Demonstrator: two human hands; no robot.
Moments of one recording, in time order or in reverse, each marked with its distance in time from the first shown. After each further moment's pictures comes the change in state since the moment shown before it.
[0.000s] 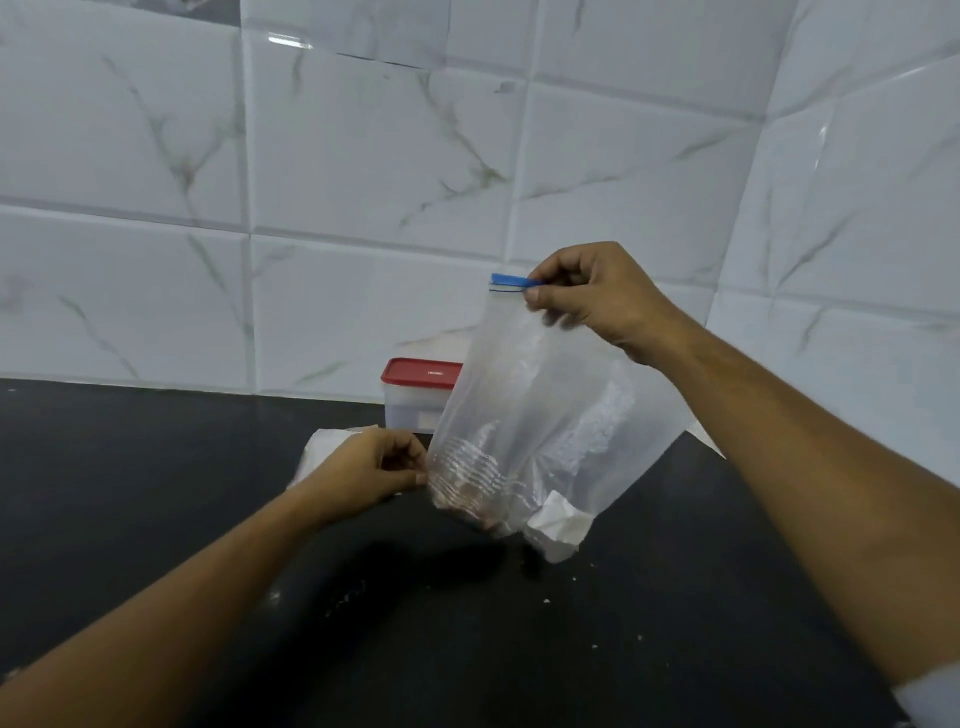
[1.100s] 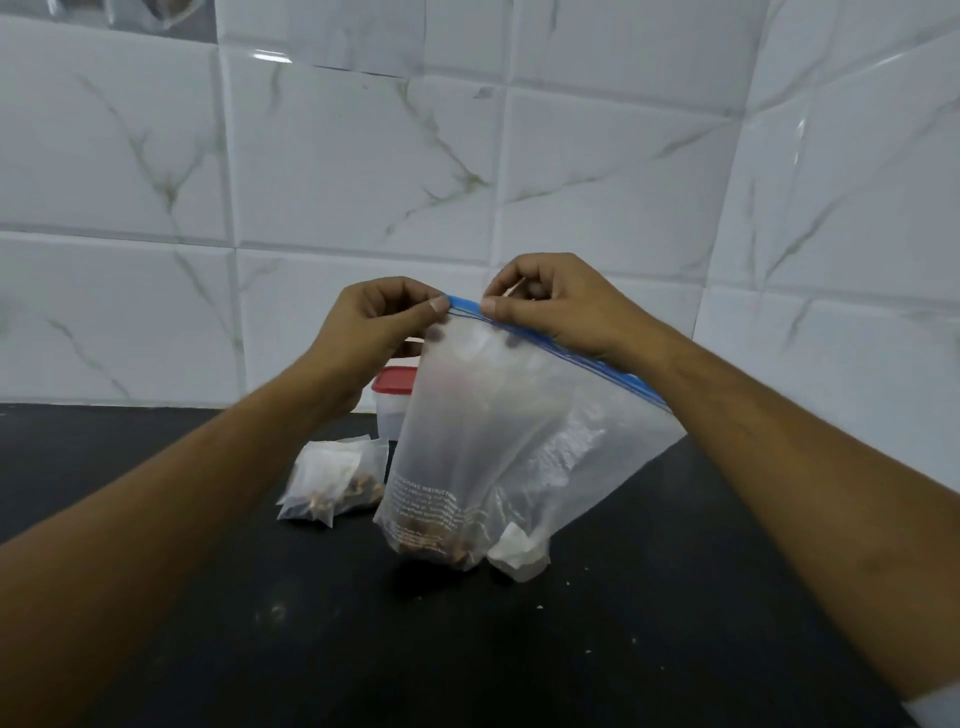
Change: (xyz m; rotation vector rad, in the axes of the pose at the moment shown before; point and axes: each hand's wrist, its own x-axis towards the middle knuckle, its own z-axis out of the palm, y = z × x) left_hand 0.031 0.115 -0.053 -0.521 0.295 0.249; right_hand -0.014 -0.013 0.006 -0.023 -0.122 -0.076
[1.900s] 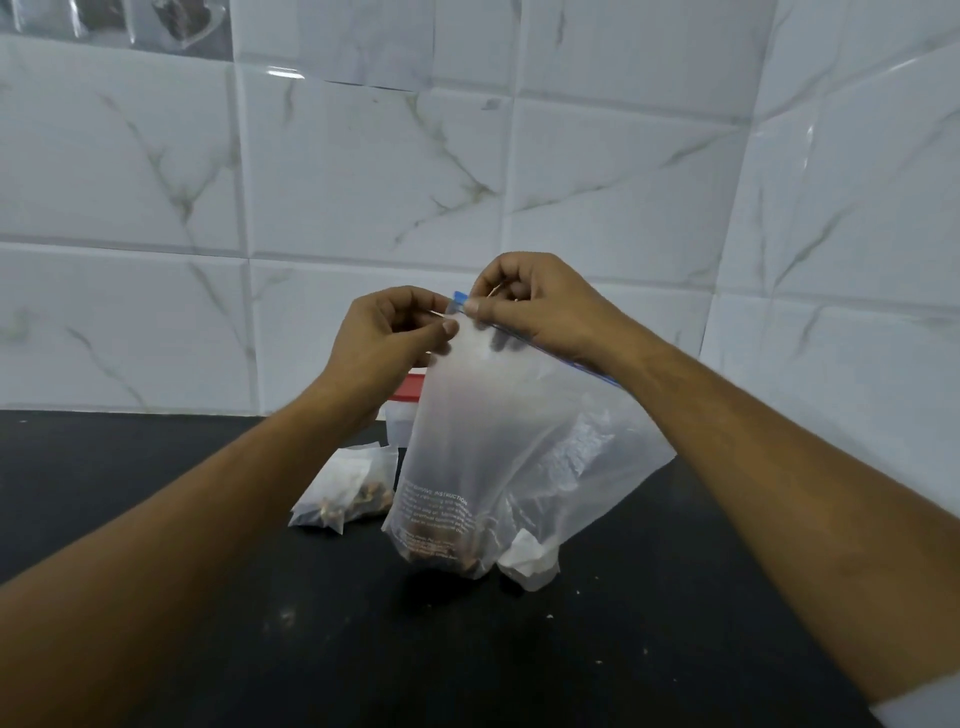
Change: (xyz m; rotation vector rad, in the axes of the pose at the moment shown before) left_hand -0.006 0.001 0.005 0.085 0.097 0.039; right_hand 0.013 -0.014 0.017 0.009 0.008 0.006
